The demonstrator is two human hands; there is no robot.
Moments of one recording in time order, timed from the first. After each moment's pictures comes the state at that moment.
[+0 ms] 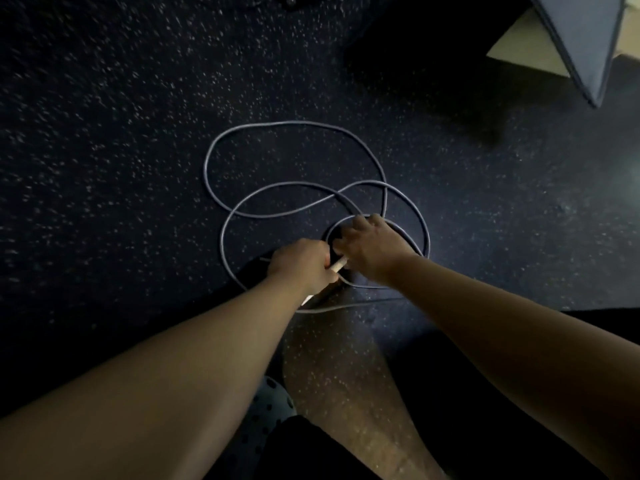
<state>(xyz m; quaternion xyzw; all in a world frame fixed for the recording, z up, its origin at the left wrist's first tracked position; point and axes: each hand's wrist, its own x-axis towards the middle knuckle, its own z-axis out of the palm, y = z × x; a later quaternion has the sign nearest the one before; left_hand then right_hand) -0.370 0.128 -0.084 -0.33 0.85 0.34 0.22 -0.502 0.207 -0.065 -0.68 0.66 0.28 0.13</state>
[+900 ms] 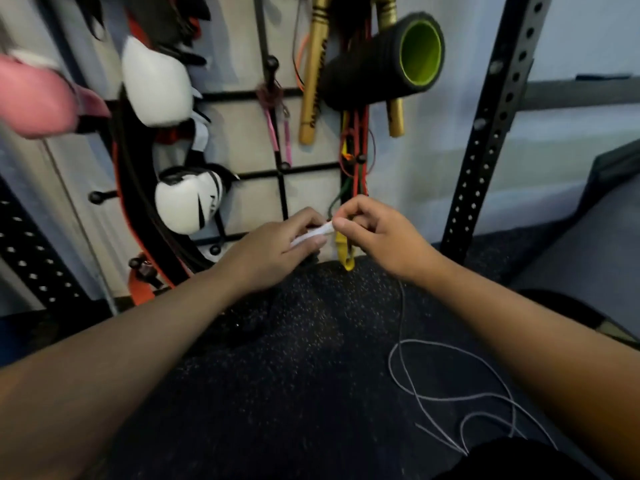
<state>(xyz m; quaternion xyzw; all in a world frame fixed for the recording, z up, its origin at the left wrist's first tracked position) -0.022 0.046 0.402 -0.34 0.89 0.16 -0.24 -0.242 0.096 0.397 -0.71 0.48 -0.45 0.24</state>
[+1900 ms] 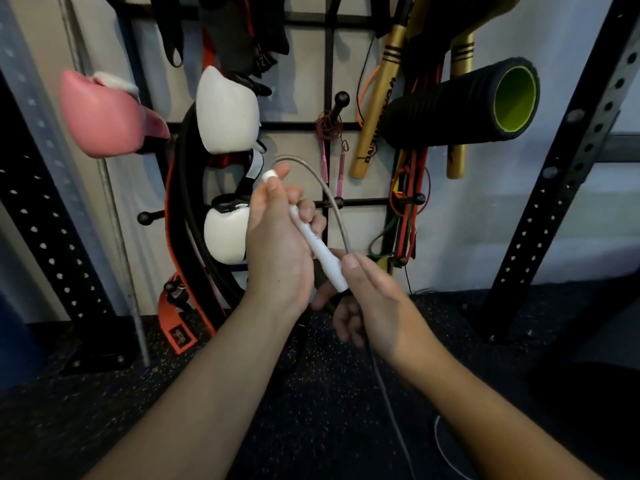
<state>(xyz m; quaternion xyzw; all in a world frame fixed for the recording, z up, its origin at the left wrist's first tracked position) 0.001 0.007 0.444 -0.14 0.36 0.57 -0.72 -0.111 0.073 0.399 -0.60 0.43 -0.53 0.42</state>
